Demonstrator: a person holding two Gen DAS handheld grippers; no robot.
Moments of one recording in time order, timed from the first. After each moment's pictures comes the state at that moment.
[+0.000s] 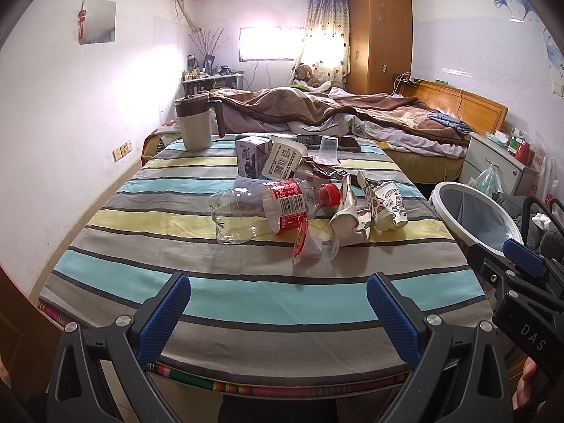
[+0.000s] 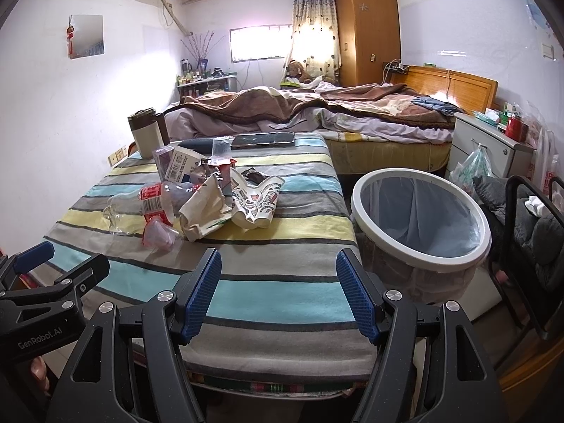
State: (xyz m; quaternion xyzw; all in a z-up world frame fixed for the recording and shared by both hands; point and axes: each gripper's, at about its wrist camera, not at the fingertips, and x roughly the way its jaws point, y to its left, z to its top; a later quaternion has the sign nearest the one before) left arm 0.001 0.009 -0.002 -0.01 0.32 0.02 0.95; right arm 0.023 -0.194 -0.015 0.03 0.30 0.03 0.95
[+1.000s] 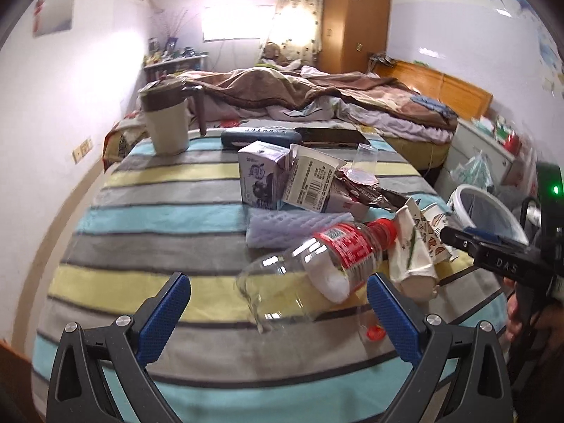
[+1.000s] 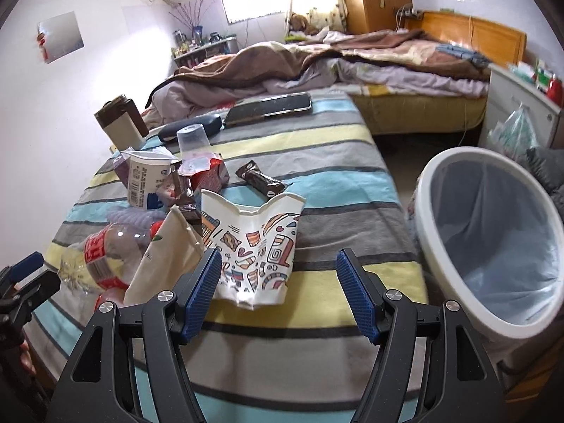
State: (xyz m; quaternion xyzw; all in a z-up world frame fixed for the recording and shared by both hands) left arm 0.128 0.079 -0.008 0.01 0.37 -0.07 0.93; right arm 0.149 -0.194 -0.044 0.09 0.40 0.07 0.91
